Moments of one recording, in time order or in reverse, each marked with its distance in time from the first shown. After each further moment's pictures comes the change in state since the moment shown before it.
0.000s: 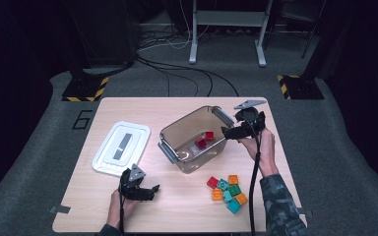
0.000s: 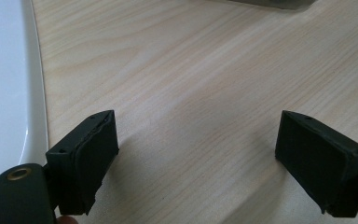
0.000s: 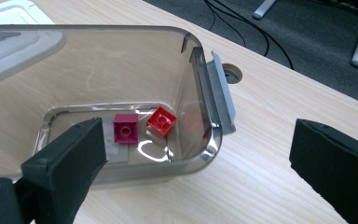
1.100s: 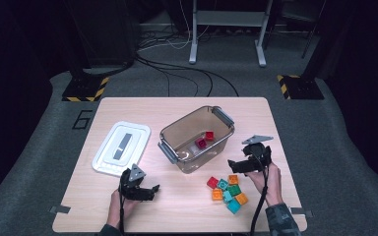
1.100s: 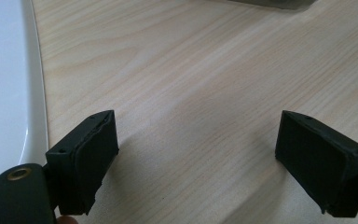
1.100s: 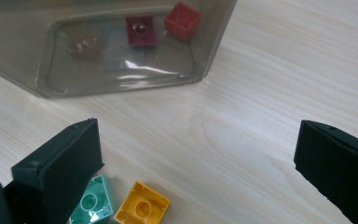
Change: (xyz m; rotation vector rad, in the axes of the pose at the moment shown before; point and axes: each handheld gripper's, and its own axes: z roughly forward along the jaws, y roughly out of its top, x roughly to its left) left arm 0.000 0.000 0.000 0.000 0.000 0.000; right arm 0.012 -0.102 0.007 0.098 0.057 0.066
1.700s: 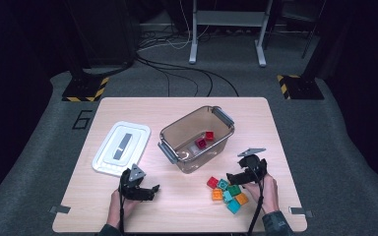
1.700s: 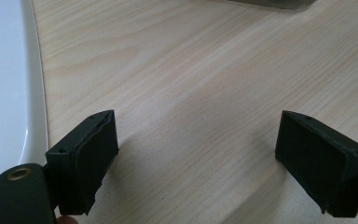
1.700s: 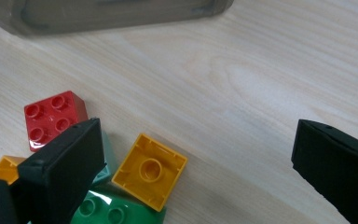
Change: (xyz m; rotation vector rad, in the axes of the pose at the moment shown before) left arm 0.000 0.000 0.001 -0.007 0.001 -0.002; right arm 0.008 -0.037 0.028 0.113 0.023 0.007
